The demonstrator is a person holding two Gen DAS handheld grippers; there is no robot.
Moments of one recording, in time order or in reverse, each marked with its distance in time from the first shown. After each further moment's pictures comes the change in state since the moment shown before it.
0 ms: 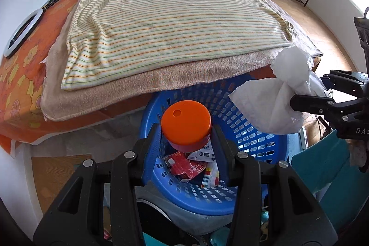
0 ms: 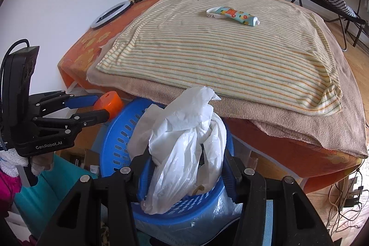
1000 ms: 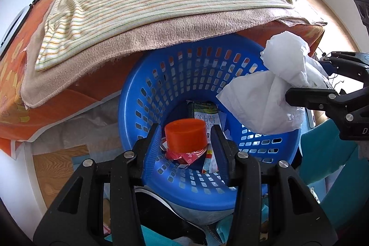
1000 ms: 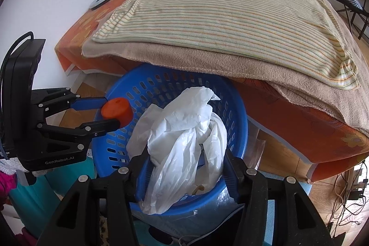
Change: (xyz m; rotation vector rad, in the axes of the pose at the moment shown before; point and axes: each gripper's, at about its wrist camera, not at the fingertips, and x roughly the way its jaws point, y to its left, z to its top) left arm 0.038 -0.017 -0.018 0.064 0.109 0.017; right arm 0.032 0.005 -0.024 -0.005 0.100 0.011
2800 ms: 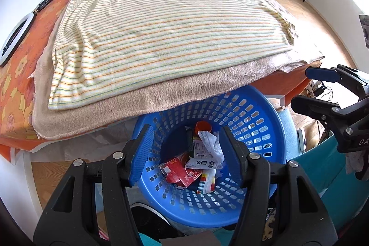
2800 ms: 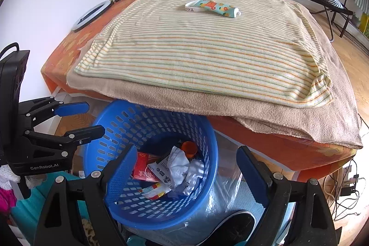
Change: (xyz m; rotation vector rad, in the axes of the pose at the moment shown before) left arm -0.029 0.018 0.051 -0.052 -0.082 -0.029; right arm -0.031 -0.020 0.030 0.069 -0.094 -0.097
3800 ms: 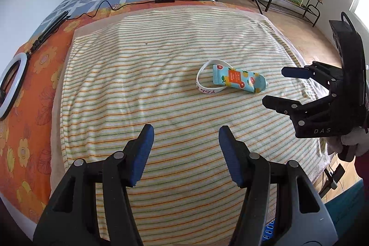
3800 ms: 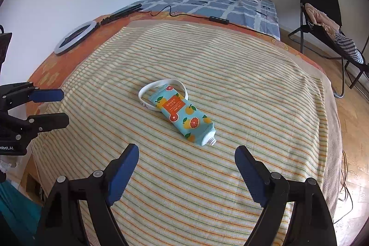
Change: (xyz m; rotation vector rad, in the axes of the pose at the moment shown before) left arm 0.042 0.075 0.193 -0.048 -0.106 0.017; right arm 0.079 -0.064 0.216 -0.188 -0.079 -0.030
